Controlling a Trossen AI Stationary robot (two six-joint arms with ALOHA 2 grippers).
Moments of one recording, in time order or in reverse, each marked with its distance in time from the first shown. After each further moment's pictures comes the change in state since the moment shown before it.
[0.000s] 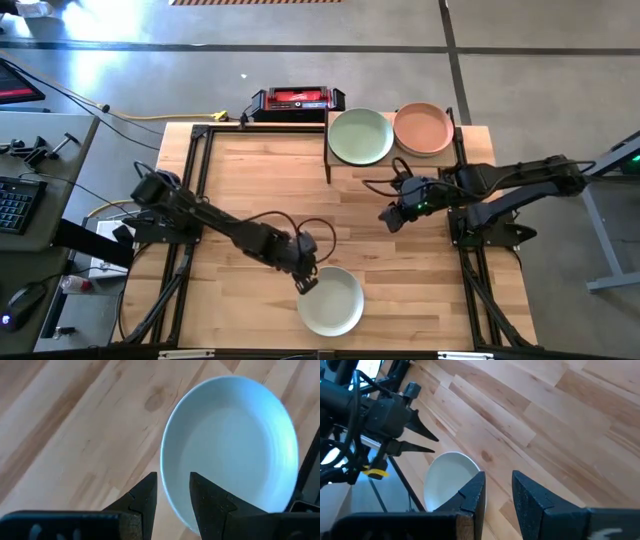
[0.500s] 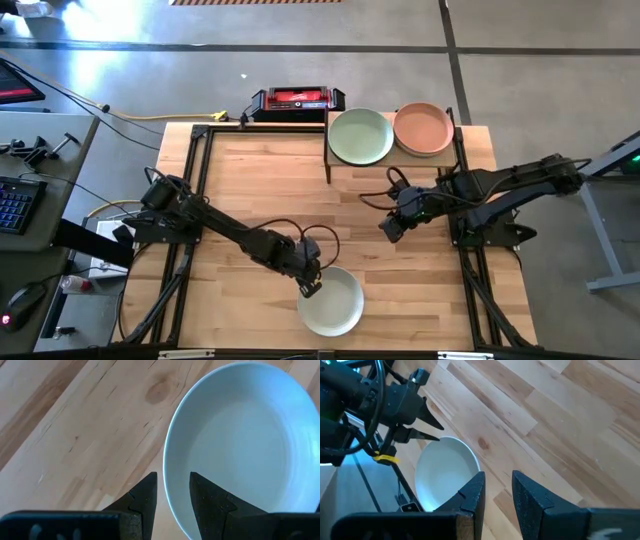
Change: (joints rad) left arm -0.011 0.086 -0.001 0.055 0.000 -0.024; right arm 0.056 0.032 -0.001 -0.012 0.001 -0.027
